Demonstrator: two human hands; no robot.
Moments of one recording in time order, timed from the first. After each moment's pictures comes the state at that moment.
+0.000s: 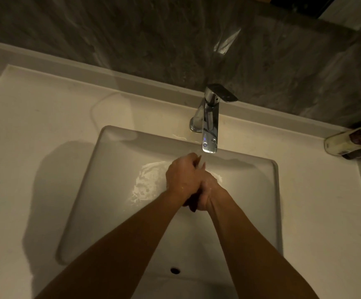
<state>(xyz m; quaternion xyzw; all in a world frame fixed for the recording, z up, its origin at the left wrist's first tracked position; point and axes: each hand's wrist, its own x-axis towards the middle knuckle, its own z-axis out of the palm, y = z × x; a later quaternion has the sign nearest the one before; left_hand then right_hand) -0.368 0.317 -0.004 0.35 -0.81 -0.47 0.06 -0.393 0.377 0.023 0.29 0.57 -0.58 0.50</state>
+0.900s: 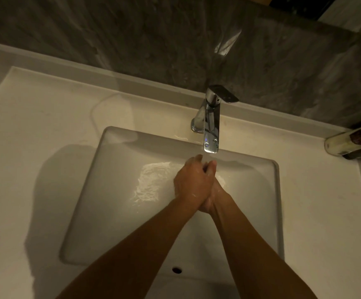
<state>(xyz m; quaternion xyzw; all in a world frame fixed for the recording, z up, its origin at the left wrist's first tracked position) -0.361 0.339 0.022 0.36 -0.82 -0.45 0.05 -0.392 0.386 0.008 0.27 0.57 -0.64 0.43</state>
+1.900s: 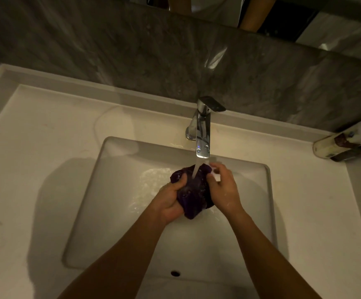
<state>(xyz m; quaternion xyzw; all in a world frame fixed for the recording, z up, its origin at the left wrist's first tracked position) -0.320 0.313 -0.013 0.35 -0.15 -0.92 -0.06 -0.413 0.441 0.029 -0.11 0.88 -0.41 0.20</state>
